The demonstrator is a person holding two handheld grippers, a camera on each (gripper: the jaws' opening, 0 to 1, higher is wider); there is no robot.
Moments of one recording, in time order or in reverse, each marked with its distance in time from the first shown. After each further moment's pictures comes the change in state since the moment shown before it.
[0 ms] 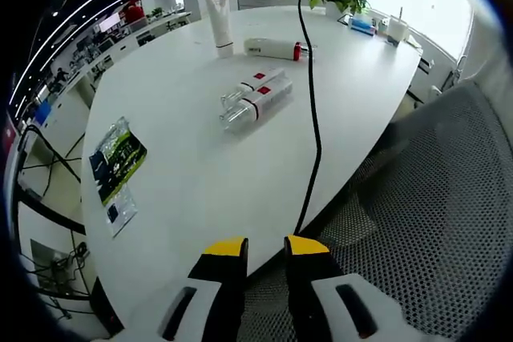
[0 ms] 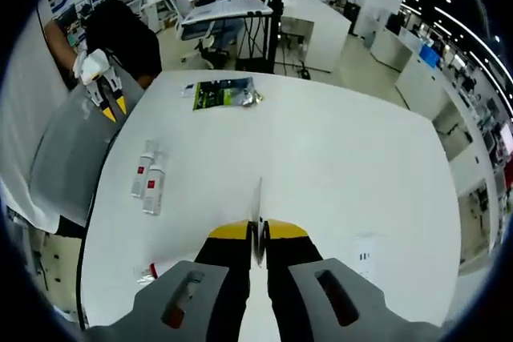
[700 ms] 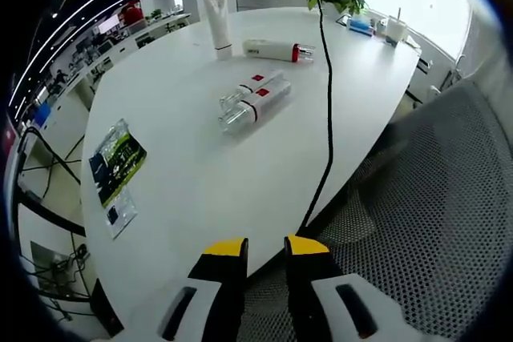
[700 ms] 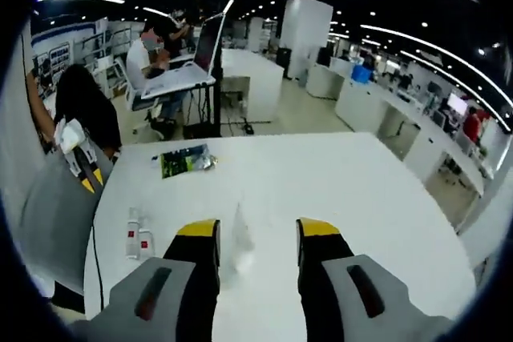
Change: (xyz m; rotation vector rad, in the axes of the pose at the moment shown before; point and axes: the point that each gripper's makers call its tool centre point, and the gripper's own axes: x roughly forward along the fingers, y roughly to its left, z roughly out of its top) left arm 0.000 -0.001 0.001 0.007 -0.009 -0.002; right arm -0.087 -0.001 0.016 0.256 -0.405 -0.354
